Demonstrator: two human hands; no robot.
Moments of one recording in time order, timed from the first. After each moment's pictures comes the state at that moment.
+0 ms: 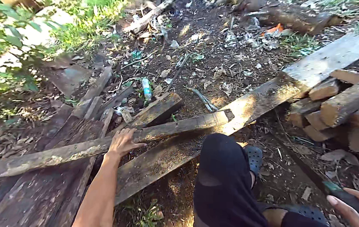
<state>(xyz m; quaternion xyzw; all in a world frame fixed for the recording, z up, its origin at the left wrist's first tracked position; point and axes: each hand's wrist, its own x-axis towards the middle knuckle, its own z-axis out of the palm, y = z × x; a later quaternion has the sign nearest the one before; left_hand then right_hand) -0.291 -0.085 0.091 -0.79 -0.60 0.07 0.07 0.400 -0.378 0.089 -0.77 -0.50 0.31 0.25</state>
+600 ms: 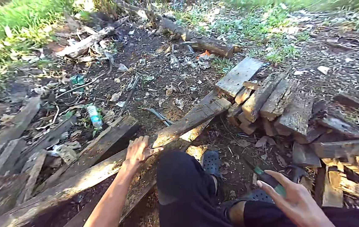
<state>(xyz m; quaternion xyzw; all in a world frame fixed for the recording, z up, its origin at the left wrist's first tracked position) -0.034 -0.024 0.032 -0.84 -0.54 0.05 -0.04 0.390 -0.381 0.075 -0.82 -0.47 0.24 0.24</state>
